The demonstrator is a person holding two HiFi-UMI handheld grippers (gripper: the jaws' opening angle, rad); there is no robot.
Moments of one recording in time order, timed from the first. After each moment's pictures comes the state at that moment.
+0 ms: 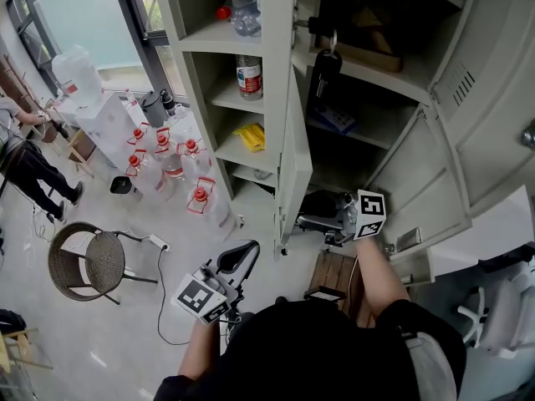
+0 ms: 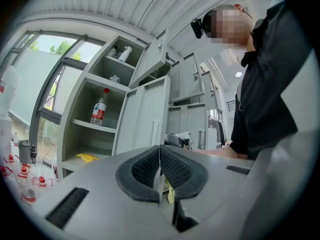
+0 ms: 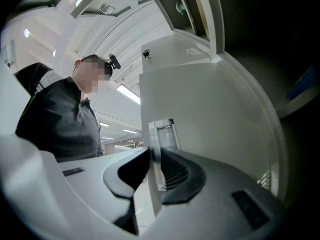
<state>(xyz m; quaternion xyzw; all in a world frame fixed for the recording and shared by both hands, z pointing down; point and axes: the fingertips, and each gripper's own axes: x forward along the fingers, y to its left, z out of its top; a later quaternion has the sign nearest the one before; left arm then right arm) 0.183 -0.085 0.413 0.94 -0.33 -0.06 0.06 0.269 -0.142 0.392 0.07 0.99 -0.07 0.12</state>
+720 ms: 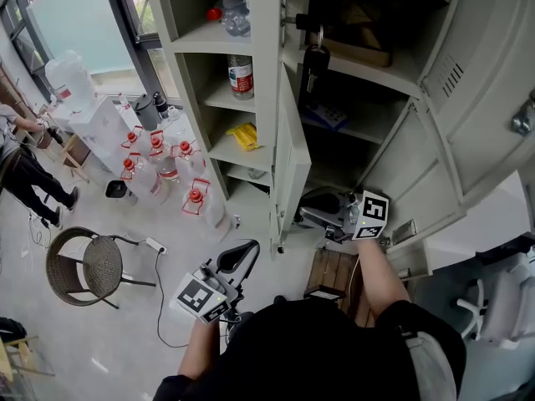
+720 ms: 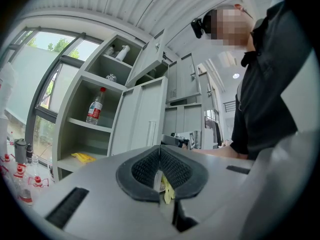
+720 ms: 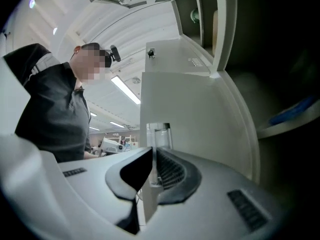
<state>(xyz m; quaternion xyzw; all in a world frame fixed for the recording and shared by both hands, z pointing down) 0.193 -0.079 0.412 0.95 -0.32 -0.06 0.06 0.287 -0.147 0.391 -0.02 0.99 -0.02 0.11</state>
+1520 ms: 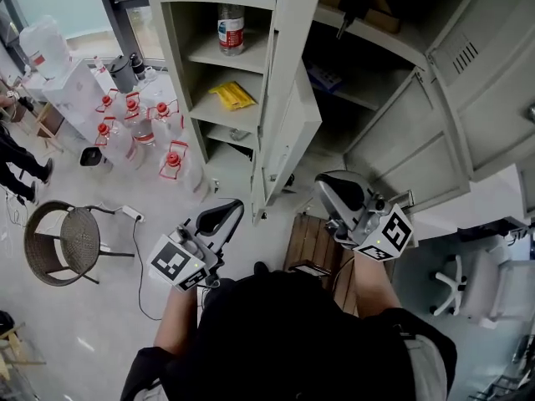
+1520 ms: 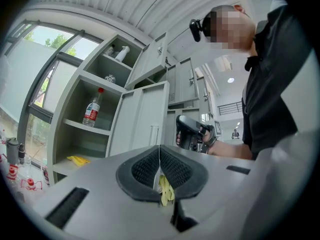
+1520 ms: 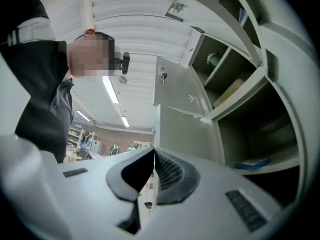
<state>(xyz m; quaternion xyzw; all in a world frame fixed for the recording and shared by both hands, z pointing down) 0.178 -0.091 0.403 0.96 -0.28 -0.07 0.05 0.305 -0.096 0.317 -0.25 0.96 0.07 0.13</state>
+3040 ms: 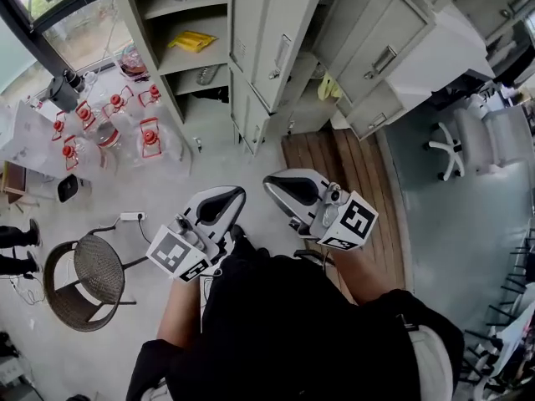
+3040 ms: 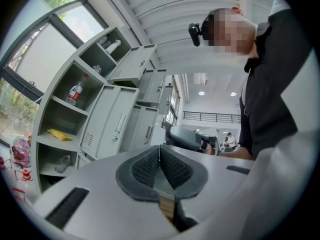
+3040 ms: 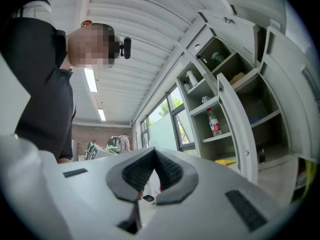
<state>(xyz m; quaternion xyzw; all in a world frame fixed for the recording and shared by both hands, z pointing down) 0.051 0.046 0.434 0.99 -0.06 -0.04 0.12 0.090 0.061 0.393 -0.41 0.91 -0.01 0.11</state>
